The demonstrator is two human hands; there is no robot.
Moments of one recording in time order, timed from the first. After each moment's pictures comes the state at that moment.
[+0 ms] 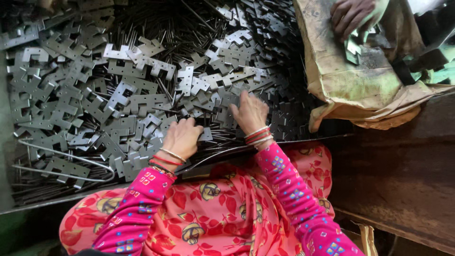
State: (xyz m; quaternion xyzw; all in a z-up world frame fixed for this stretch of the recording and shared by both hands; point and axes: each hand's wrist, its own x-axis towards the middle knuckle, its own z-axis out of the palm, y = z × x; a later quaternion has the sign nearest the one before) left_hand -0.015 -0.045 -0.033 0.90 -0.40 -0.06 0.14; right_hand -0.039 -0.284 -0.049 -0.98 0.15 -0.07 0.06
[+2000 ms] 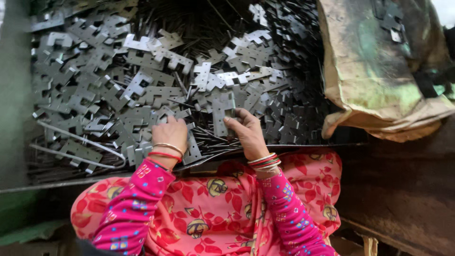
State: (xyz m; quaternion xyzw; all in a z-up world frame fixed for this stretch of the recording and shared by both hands) left_hand -0.013 -0.003 -0.035 0.98 -0.18 -0.07 0.01; right_hand -0.085 -0.222 -0.030 -0.59 0.17 0.00 0.79
